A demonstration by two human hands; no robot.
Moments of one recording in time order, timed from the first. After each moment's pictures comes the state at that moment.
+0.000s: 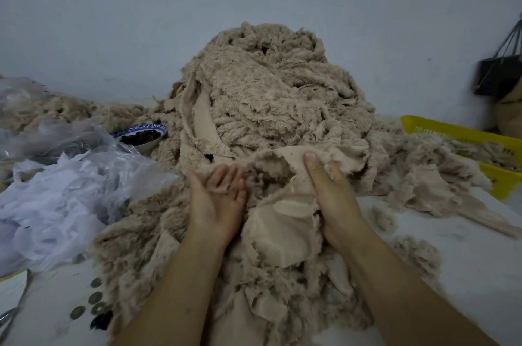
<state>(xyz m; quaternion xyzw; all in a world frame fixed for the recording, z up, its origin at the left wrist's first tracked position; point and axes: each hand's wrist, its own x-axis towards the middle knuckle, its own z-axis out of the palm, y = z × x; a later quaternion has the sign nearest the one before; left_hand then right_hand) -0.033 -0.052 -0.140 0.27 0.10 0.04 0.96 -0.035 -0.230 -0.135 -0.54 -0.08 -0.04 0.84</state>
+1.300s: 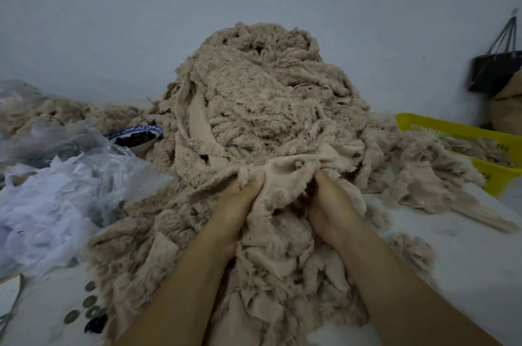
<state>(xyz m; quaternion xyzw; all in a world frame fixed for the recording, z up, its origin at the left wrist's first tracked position) -0.063 -0.081 -0.129 0.54 0.00 -0.07 0.84 -0.026 -0.232 -0.140 -0.48 0.09 0.07 0.87</state>
